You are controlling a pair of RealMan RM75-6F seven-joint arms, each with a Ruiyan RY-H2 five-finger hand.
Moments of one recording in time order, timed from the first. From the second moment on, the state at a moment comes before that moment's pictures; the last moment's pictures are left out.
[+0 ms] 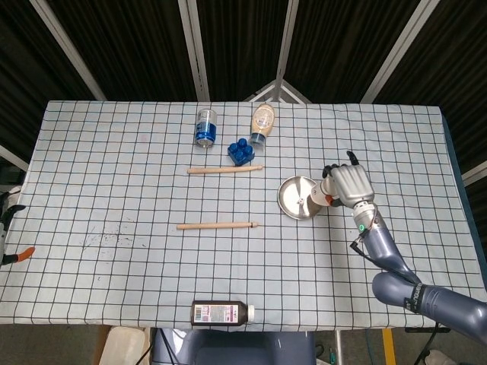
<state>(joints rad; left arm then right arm) -0.17 -1.15 -0.12 -1.46 1.26 1.31 0.05 0.79 -1.37 0.25 -1.42 -0.84 0.87 -0.47</state>
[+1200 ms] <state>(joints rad) -0.17 -1.15 -0.12 -1.46 1.24 1.31 0.05 0.92 -1.54 0.24 -1.23 -0.77 0.79 -0.46</state>
